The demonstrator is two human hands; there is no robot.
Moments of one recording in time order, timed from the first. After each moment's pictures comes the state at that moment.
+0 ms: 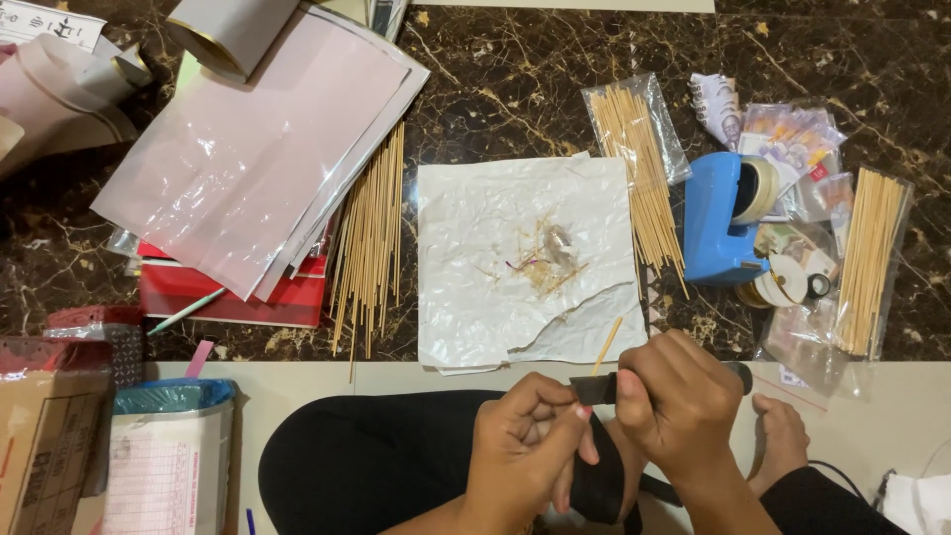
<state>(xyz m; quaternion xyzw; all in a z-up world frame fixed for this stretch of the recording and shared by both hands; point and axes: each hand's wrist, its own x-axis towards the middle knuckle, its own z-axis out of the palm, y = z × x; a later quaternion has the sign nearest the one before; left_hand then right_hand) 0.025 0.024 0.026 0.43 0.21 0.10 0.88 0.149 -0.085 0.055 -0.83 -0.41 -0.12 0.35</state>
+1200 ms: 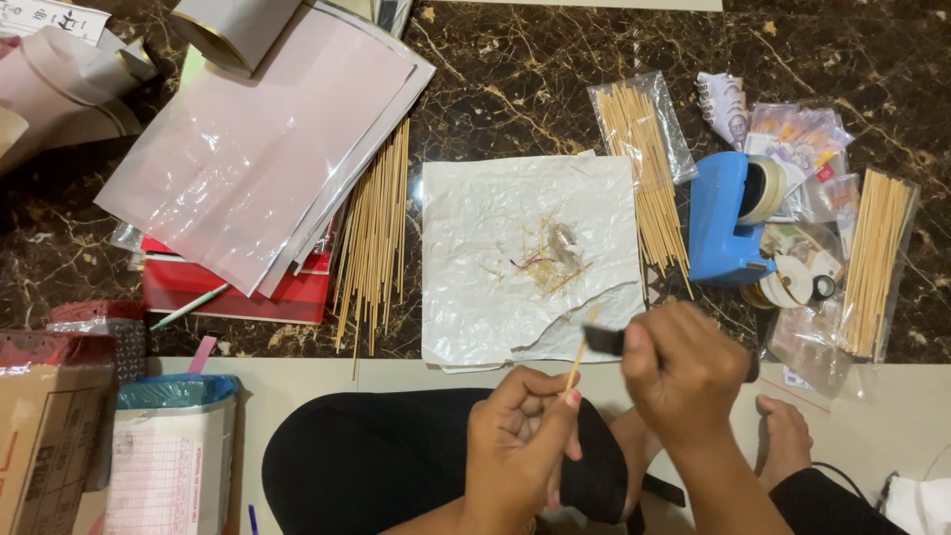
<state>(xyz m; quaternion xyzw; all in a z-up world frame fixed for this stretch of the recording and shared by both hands) 0.024 0.027 0.035 0.42 0.27 0.13 0.85 0.164 -0.072 0.046 -0.85 -0.38 -0.16 0.32</state>
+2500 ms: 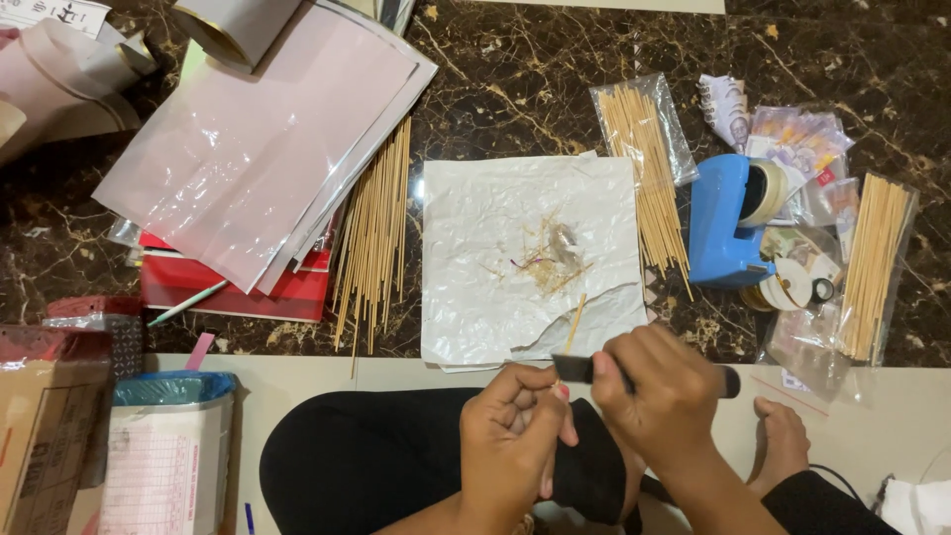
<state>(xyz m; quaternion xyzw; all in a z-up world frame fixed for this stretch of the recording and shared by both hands) 0.024 0.031 0.026 0.40 0.29 0.15 0.85 0.146 -0.068 0.049 -0.85 -0.41 -0.11 0.30</state>
